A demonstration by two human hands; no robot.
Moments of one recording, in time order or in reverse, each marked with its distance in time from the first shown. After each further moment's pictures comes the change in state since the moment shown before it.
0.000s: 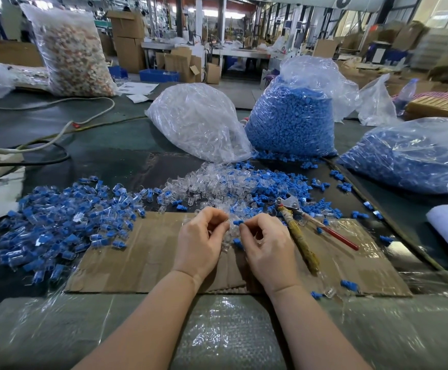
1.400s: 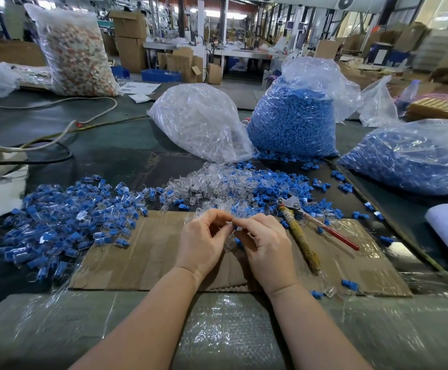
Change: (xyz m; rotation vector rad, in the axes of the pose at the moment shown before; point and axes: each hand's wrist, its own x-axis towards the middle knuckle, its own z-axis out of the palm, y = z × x) left_hand 0.002 -0.001 0.000 -0.051 -0.060 -0.025; right_hand 0.002 -0.003 0.000 -0.084 0.010 -0.212
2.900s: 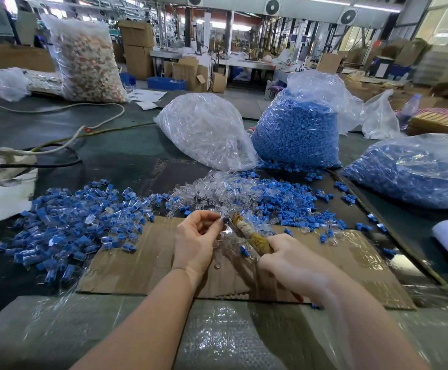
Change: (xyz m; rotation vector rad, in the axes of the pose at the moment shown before) left_hand 0.008 0.001 -0.009 -0.408 0.180 -0.216; right_hand 0.033 -0.040 -0.069 0.072 -0.832 0.653
